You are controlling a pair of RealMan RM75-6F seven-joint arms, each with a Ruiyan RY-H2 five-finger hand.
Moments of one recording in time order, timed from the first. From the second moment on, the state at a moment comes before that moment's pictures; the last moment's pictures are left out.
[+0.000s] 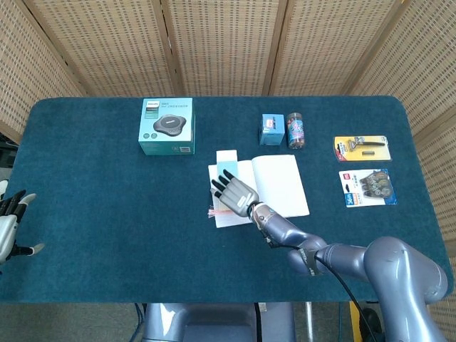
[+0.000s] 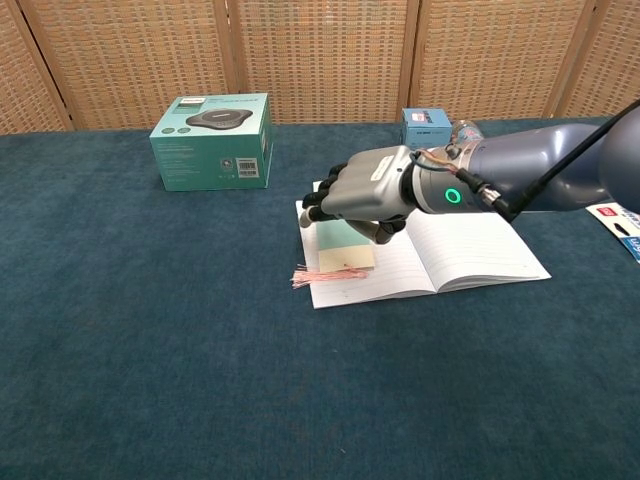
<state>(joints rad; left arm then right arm) -0.20 -1.02 -0.07 -1.66 1.19 1.17 0.02 1.26 -1.61 0.01 -1.27 -0.90 0.61 -0.78</state>
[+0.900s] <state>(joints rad) -0.21 -1.03 -0.06 -1.67 1.19 1.17 0.05 1.21 -1.53 -0.14 -1.33 -0.98 0.66 -0.87</state>
